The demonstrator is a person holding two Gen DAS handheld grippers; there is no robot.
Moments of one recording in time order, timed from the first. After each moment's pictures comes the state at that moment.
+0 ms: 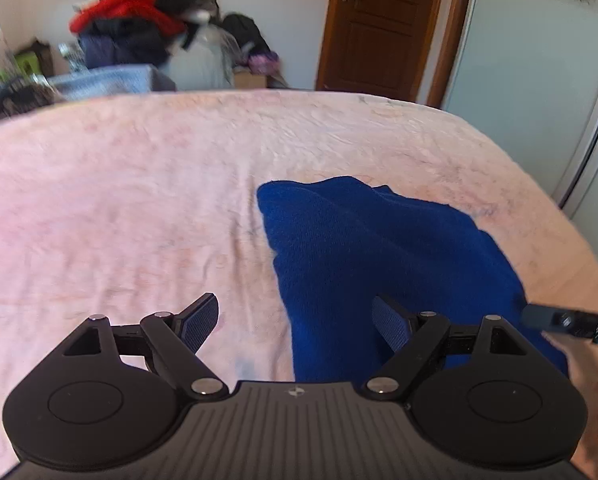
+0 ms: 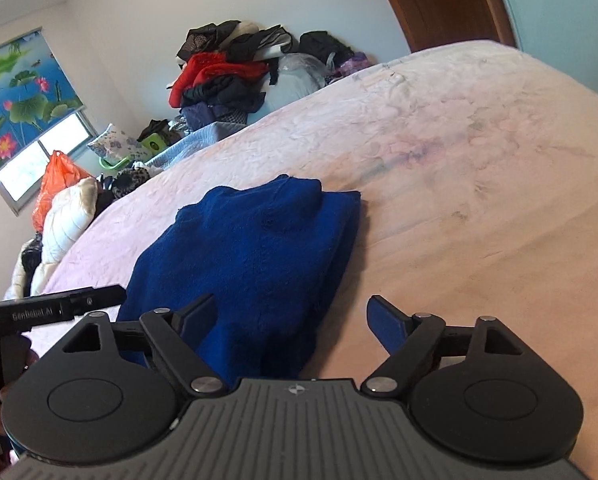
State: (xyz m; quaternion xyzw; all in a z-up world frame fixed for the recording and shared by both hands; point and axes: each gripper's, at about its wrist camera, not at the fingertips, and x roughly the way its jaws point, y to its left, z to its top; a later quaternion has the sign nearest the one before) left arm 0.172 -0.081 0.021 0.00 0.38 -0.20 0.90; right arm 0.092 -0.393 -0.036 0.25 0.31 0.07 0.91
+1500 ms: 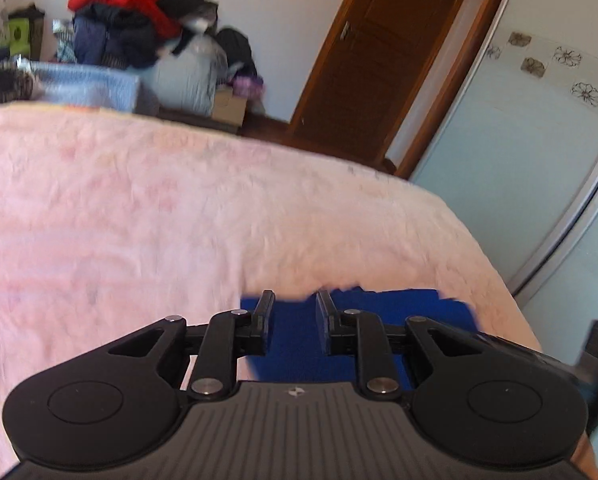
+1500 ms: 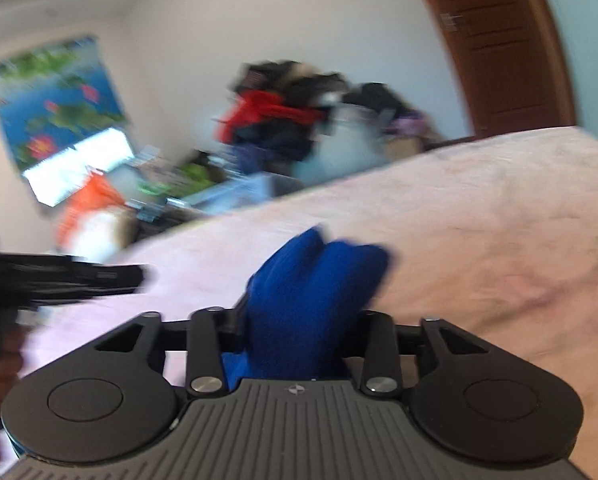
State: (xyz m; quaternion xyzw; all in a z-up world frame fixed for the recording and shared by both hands) left arm 0.248 -0.054 0.071 -0.10 0.36 -0.24 0.89; right arm 0.197 -0.364 0.004 0.19 0.26 0.05 0.95
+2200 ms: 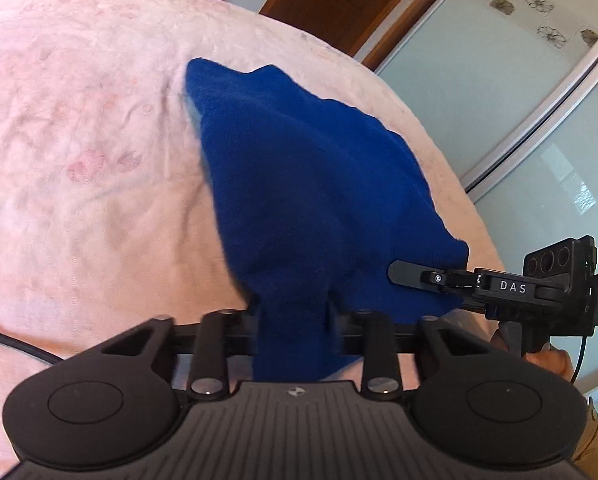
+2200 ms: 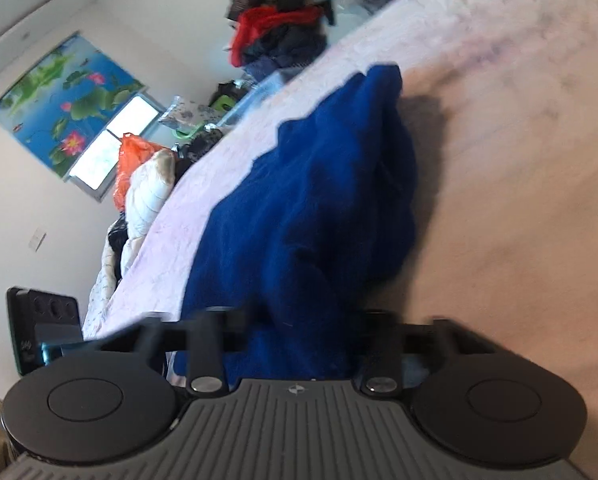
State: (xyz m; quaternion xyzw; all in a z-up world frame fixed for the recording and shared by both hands) left arm 0.142 -0.057 -0.024 -0.14 0.46 -0.32 0.81; right arm 0.101 -0.375 -0.056 0.34 0.36 0.19 0.85
